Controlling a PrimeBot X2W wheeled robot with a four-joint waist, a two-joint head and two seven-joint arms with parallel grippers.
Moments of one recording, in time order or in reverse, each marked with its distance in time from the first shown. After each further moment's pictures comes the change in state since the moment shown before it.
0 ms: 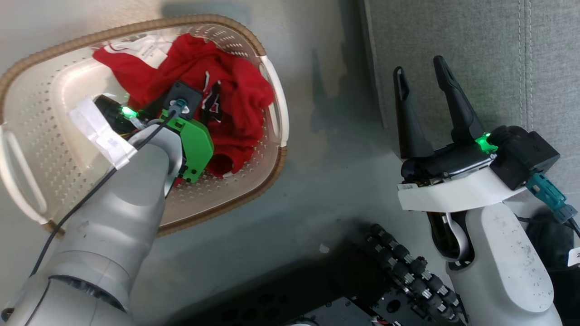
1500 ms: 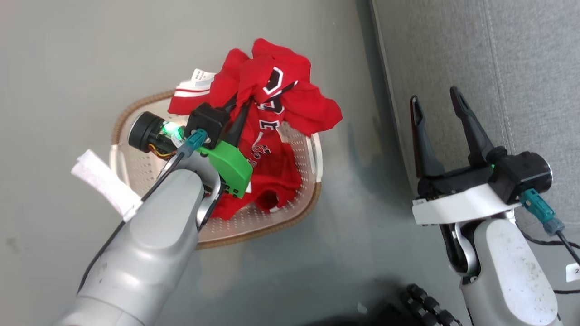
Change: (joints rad) left arm 0.228 0.025 0.071 -0.472 -0.097 -0.002 -0.094; right arm 0.070 0.002 -0.088 0.076 -0.140 0.000 0.000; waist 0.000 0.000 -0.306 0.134
